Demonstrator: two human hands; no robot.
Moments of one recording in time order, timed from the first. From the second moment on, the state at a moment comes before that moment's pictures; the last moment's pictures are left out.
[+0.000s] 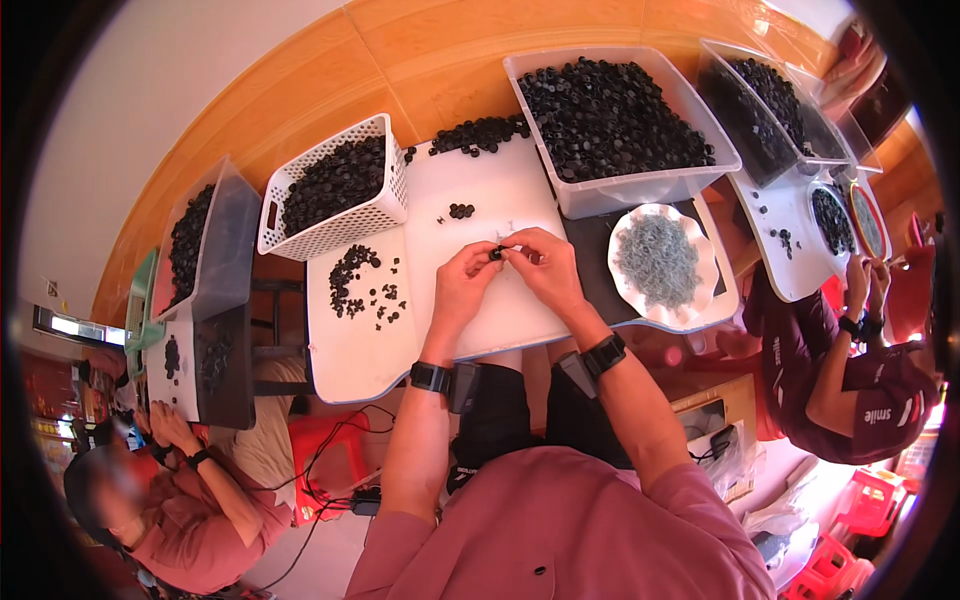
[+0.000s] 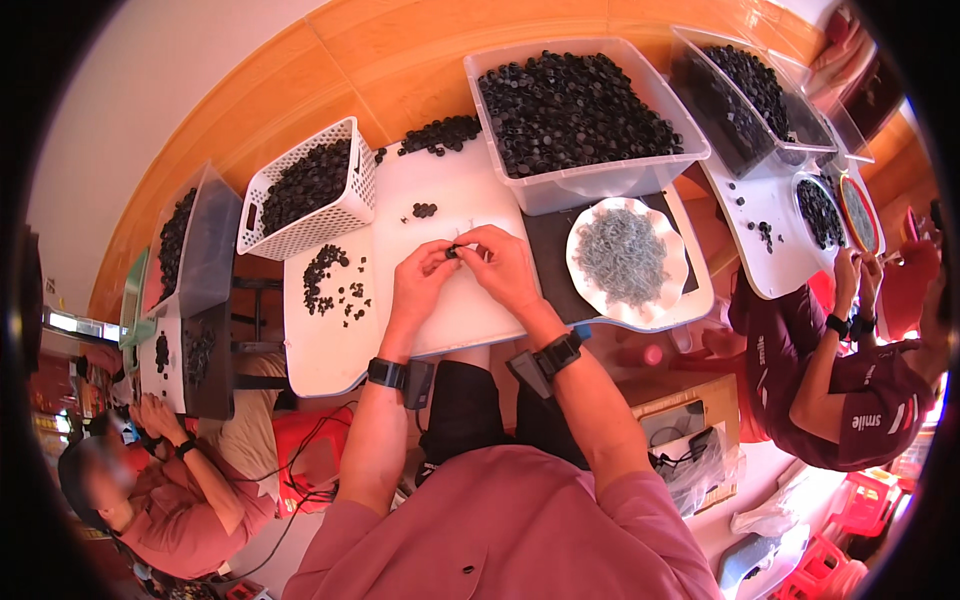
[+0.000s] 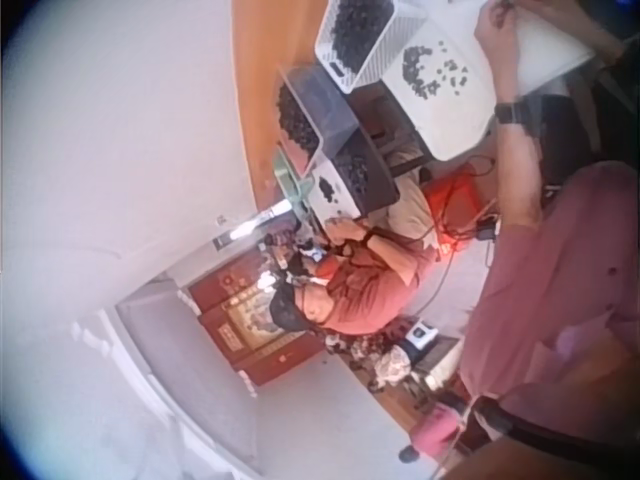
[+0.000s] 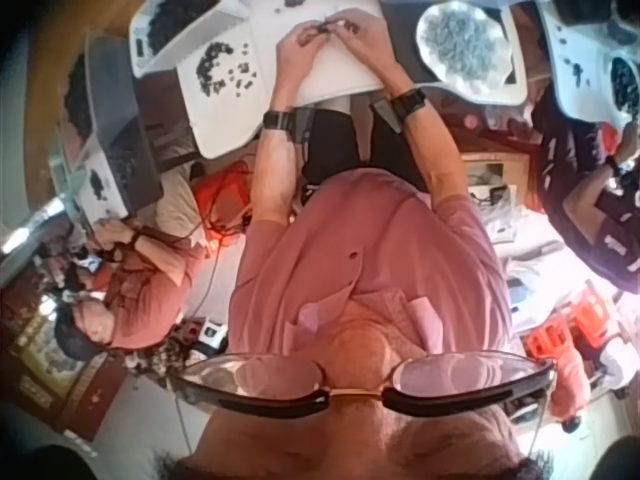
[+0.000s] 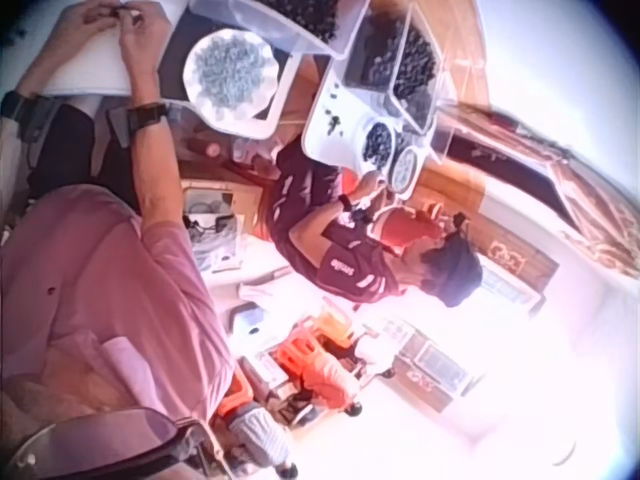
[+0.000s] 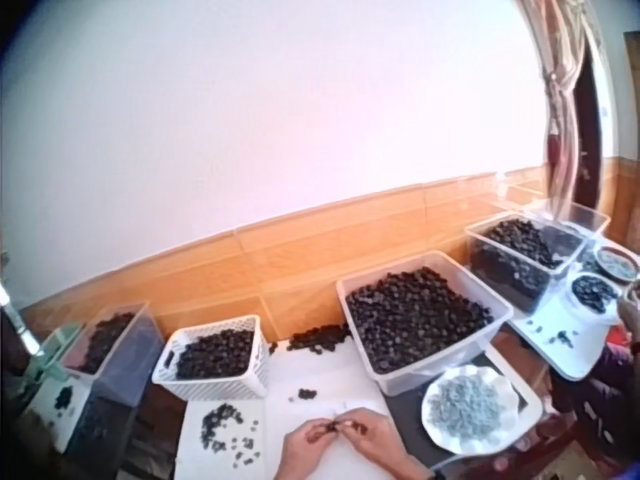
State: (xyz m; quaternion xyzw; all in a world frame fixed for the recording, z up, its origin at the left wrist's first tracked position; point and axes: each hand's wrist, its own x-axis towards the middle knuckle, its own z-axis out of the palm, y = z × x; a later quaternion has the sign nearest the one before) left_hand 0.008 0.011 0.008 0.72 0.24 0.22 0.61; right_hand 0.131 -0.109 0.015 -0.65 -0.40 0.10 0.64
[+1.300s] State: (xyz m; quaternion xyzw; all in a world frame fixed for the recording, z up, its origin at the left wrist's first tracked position) left_hand 0.008 0.010 -0.002 0.74 0.24 0.27 0.56; right_hand 0.131 -0.109 0.010 -0.66 -0.40 0.13 0.62
